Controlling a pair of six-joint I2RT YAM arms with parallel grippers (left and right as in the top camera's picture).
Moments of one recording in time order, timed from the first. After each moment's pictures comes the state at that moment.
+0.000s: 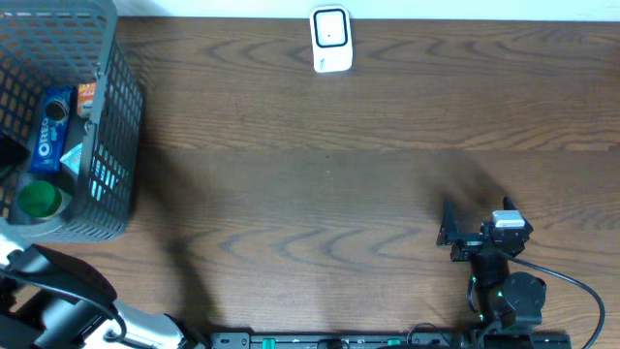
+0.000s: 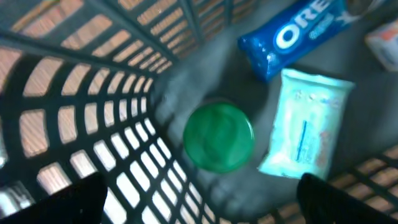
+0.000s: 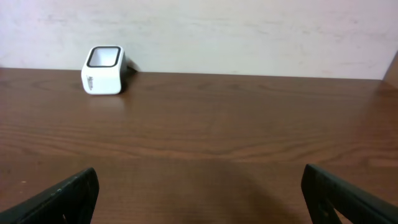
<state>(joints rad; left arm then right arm) 0.79 1.79 1.78 -1.24 -0.09 -0.16 0.01 0.01 0.04 -0.14 -0.03 0.00</state>
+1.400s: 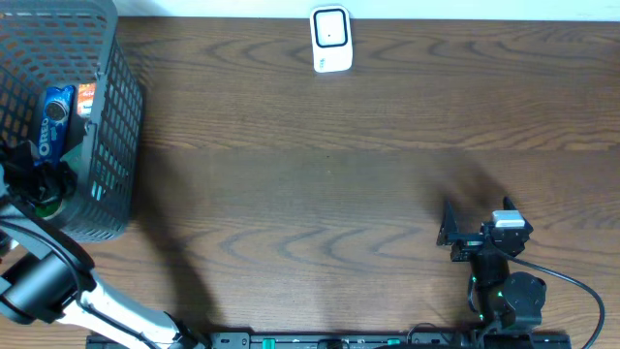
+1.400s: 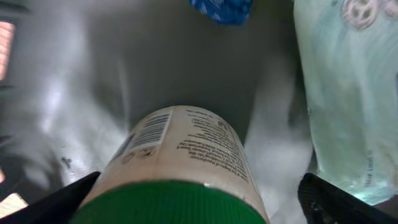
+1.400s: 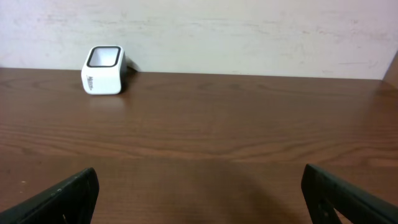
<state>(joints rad) 0.80 2.01 1.55 -1.03 0.05 0.30 0.01 0.01 0.04 -0.14 -0.03 0.00</state>
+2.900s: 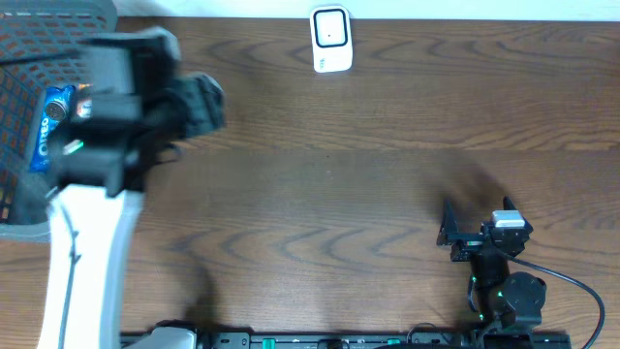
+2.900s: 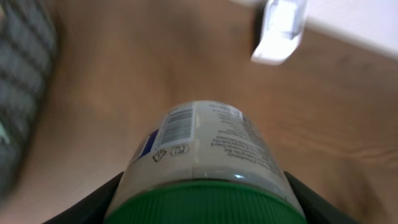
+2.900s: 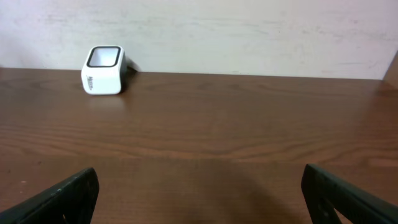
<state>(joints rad) -0.13 1.38 1.64 -1.13 0.07 -0.40 0.01 0.01 0.04 -0.14 -0.03 0.00</state>
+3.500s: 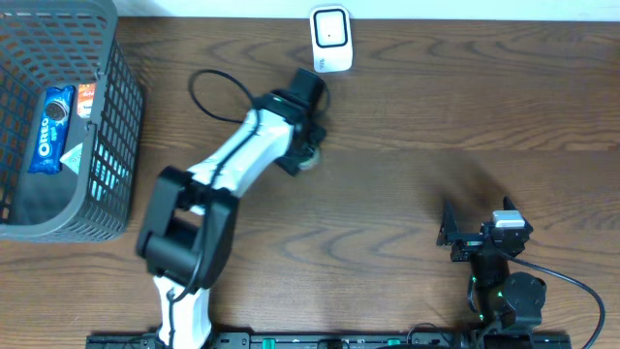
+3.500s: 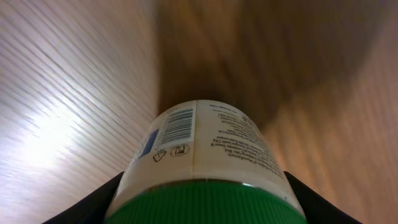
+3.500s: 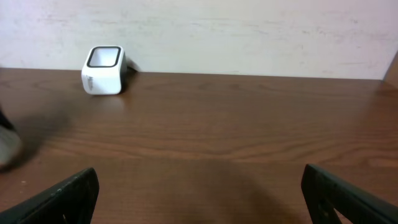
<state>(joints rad) -0.48 2.03 1.49 -0.78 0.05 -1.38 0.01 0.01 0.04 -0.14 -0.03 0.00</state>
